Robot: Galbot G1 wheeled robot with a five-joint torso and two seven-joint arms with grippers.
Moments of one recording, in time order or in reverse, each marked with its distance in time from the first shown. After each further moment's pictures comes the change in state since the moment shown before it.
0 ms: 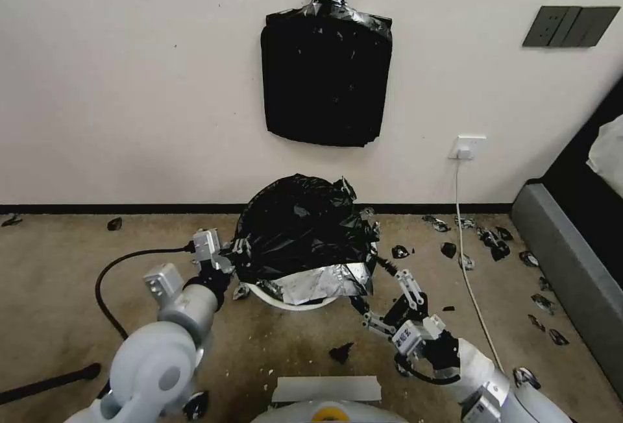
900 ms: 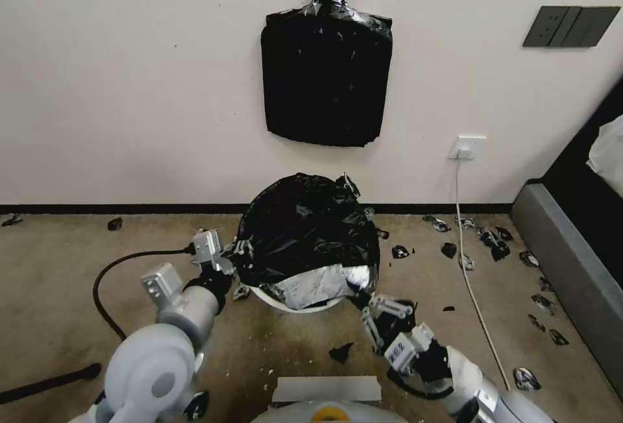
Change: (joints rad) left arm 0.001 -0.010 -0.008 -0.049 -0.125 0.049 -0.087; right arm -0.014 -0.008 -0.080 -0.009 0.094 0.183 -0.162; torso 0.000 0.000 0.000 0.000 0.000
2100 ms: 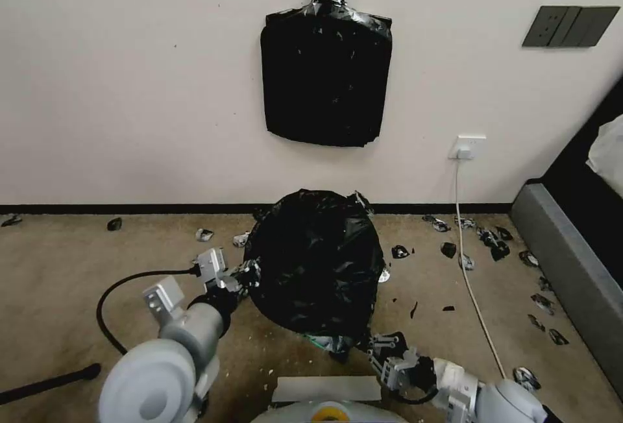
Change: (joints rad) left arm 0.074 -0.065 0.003 -0.071 -0.088 0.065 -0.105; right arm 0.170 0.032 -0.020 -0.357 -0.096 -0.070 -0.201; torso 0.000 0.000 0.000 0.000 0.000
